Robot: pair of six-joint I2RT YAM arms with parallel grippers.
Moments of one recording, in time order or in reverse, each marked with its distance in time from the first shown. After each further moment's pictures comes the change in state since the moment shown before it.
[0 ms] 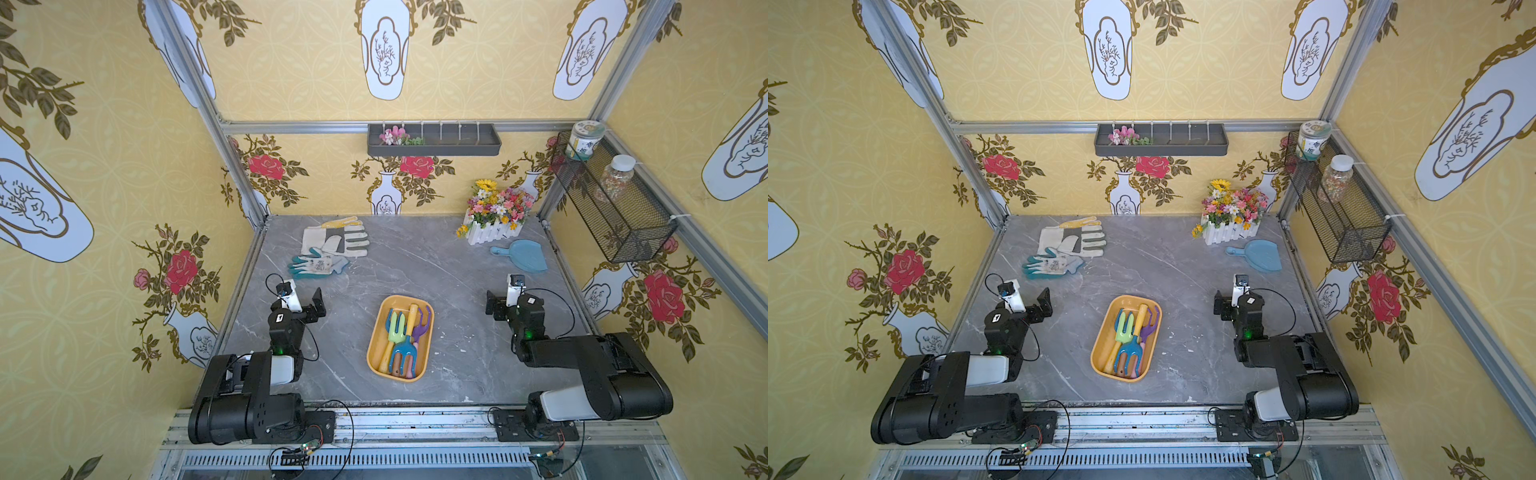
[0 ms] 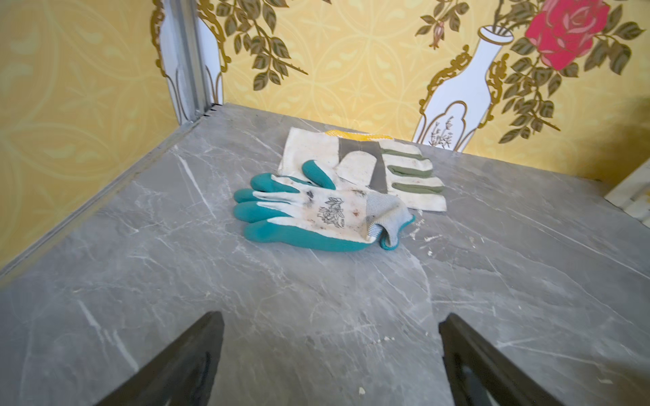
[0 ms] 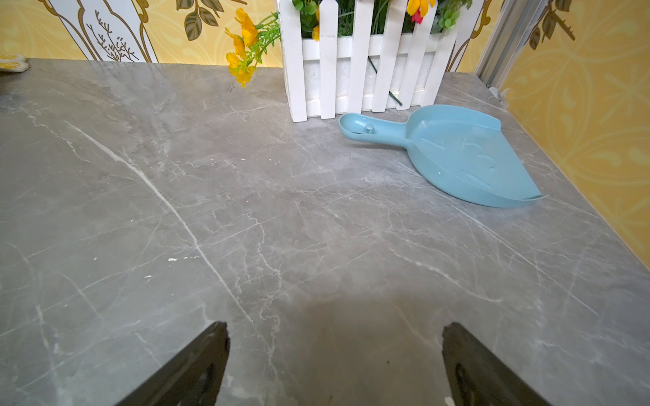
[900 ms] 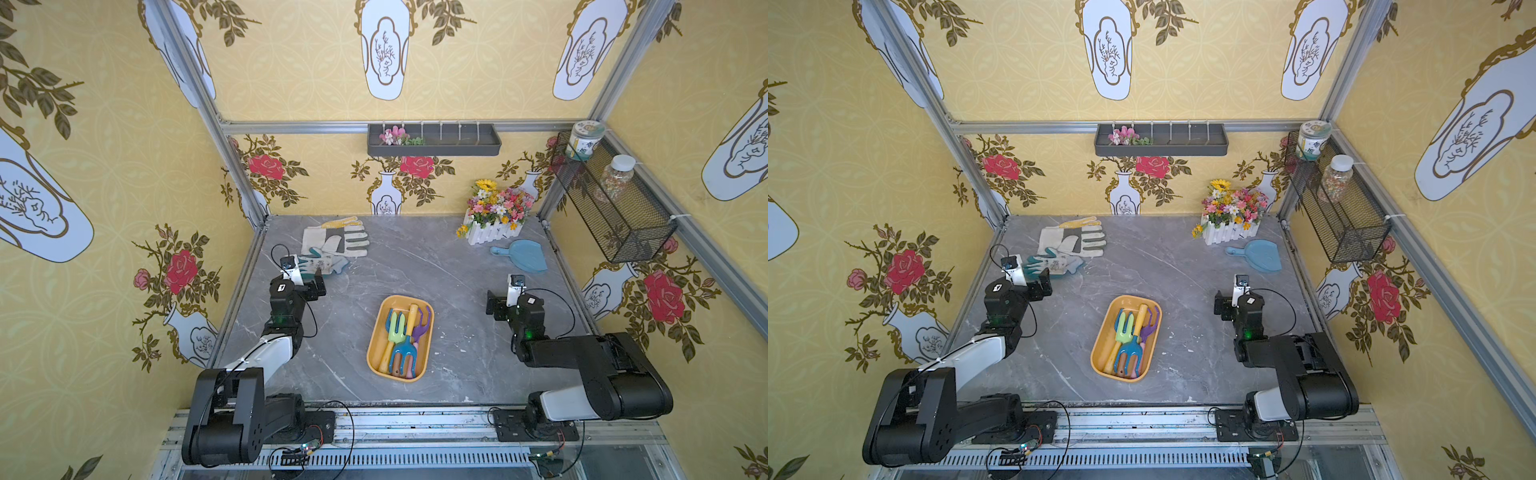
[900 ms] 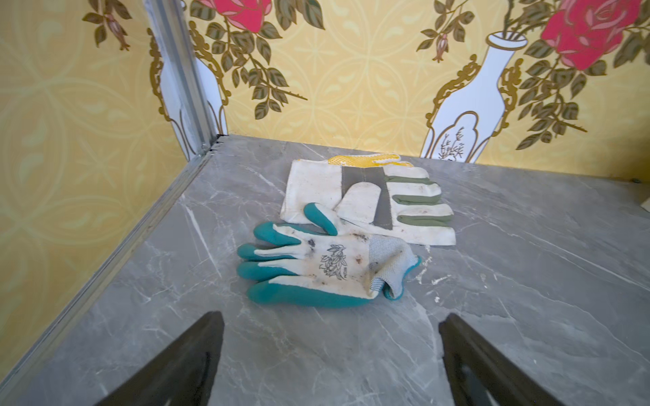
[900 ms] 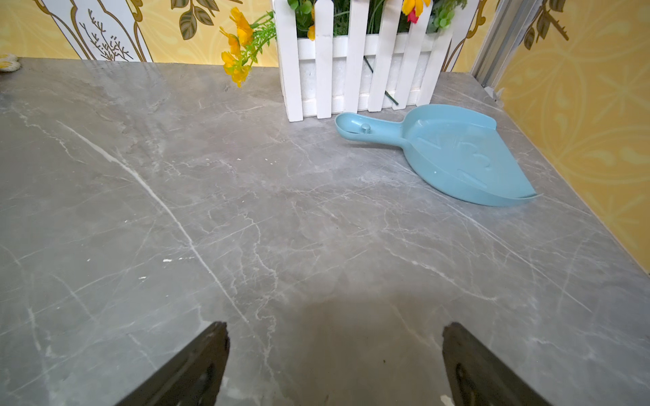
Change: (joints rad) left arm -0.040 -0.113 0.287 -0.455 -0.014 0.084; right arm 0.003 0.000 -0.001 0.001 0.011 0.000
